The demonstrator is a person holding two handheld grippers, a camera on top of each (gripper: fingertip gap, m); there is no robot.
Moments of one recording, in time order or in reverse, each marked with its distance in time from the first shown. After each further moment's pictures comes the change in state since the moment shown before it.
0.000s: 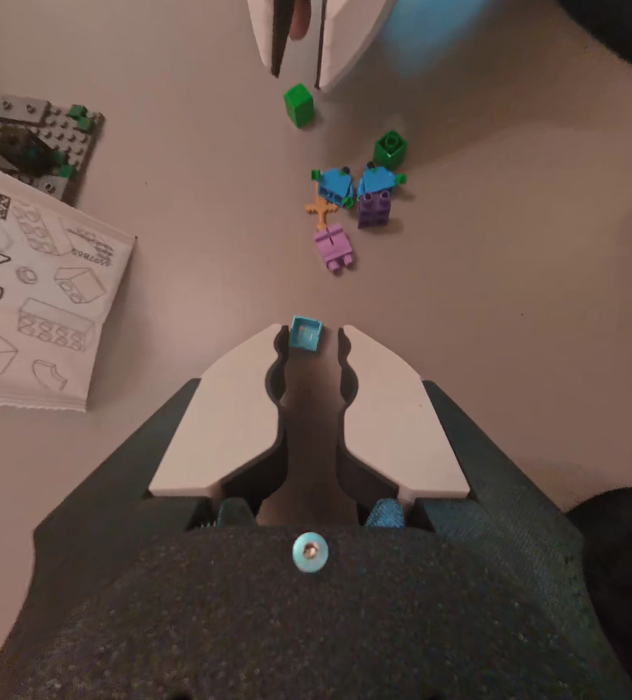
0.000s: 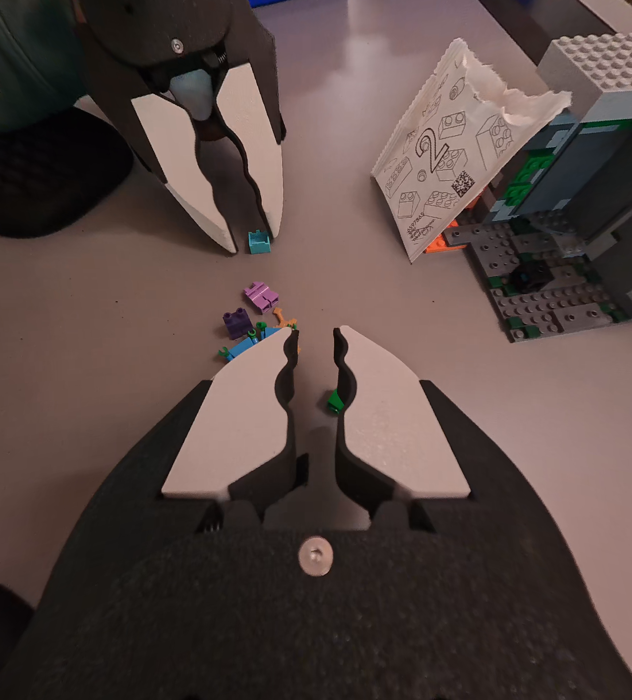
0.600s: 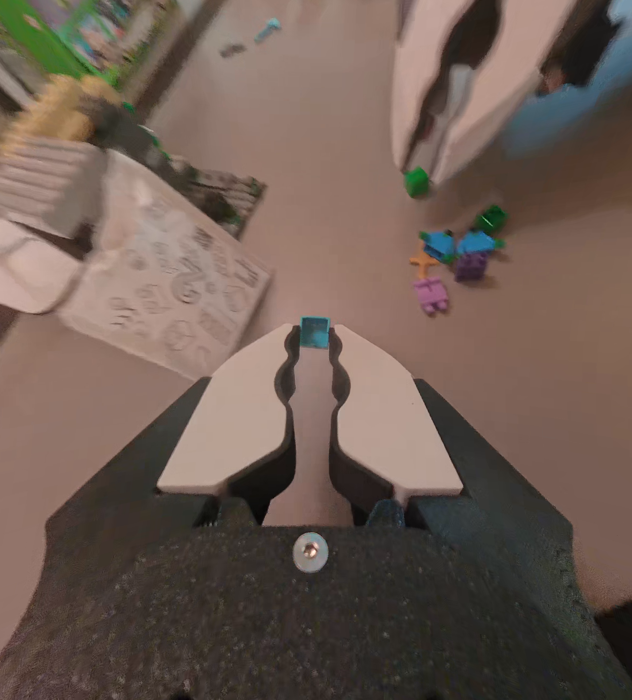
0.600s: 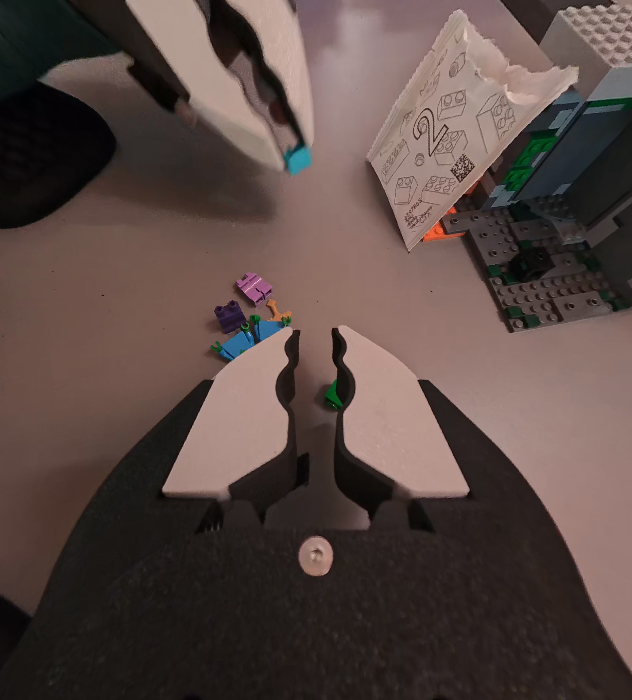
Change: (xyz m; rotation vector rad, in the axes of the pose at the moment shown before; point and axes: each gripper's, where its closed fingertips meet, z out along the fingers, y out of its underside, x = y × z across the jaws) left arm -0.048 -0.024 -0.032 0.141 -0.279 -0.024; right arm 0.002 0.006 0.003 -0.034 0.021 0.003
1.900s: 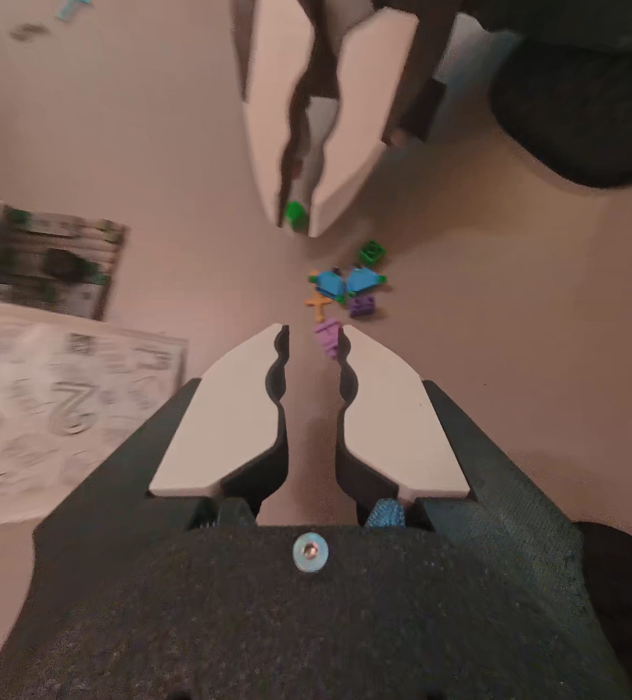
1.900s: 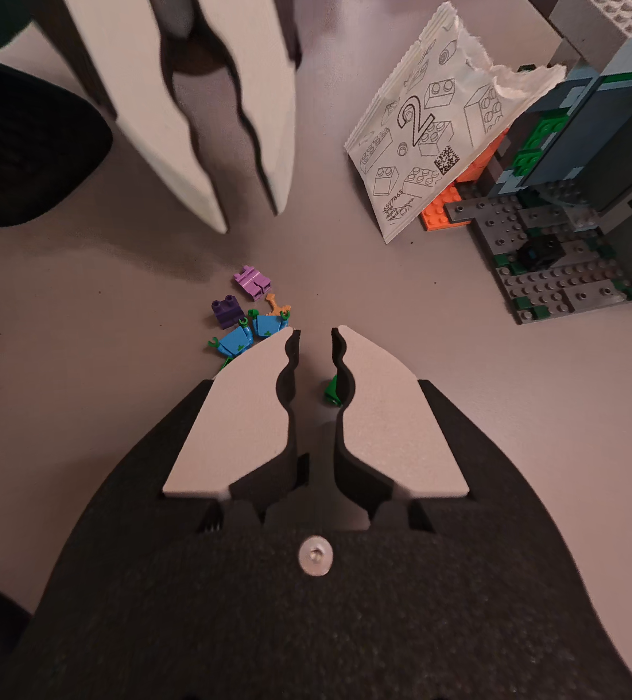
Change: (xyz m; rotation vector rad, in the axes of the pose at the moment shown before) left arm 0.056 -0.026 0.019 -0.113 0.347 0.052; right arm 0.001 0.005 0.003 -0.016 -0.011 0.020
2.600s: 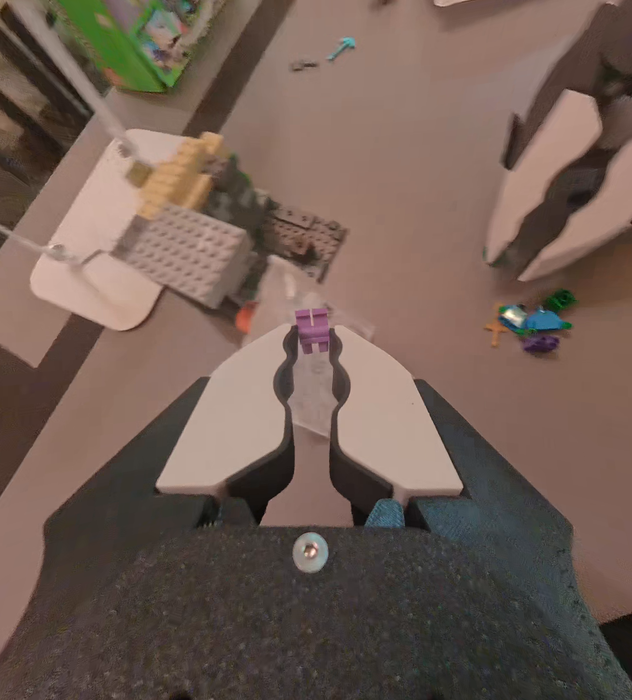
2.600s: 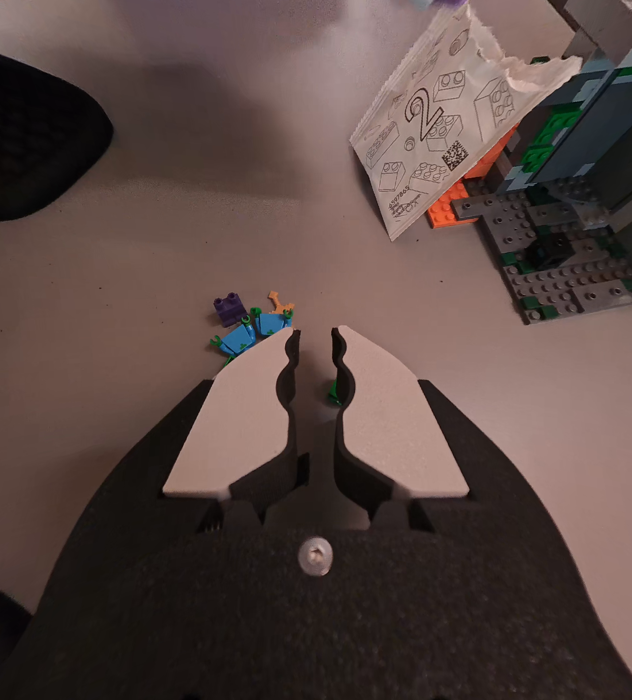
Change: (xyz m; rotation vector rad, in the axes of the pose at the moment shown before) left arm -0.111 -0.011 -0.062 0.018 -0.339 -0.141; right arm -0.002 0.002 0.002 -0.011 -0.007 -0.004
